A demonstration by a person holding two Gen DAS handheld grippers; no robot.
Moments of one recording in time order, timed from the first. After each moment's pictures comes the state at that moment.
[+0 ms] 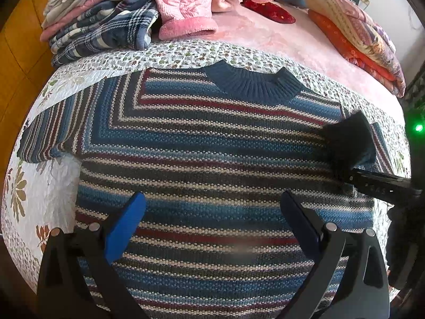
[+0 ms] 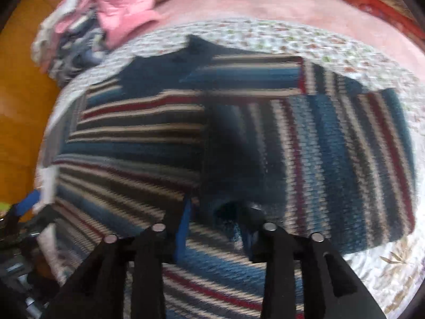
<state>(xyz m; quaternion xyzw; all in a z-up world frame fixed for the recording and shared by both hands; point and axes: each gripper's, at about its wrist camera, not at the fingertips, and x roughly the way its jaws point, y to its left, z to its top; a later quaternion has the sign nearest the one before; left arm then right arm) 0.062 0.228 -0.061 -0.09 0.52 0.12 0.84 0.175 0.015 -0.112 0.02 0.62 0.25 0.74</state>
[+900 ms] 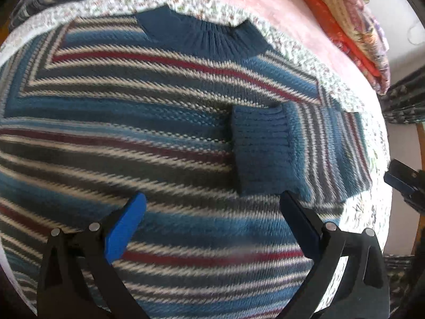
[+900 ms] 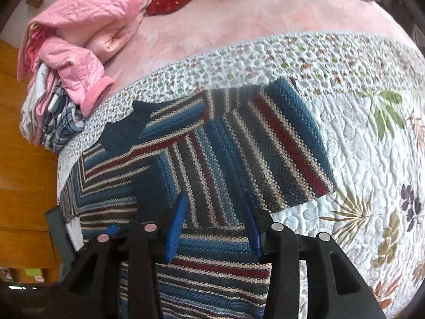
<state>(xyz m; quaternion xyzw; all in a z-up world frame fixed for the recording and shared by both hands) 0.125 0.173 -0.135 -0.20 0.60 0.03 0.78 0.190 -0.099 -0.048 0.14 0.63 0.11 0.76</state>
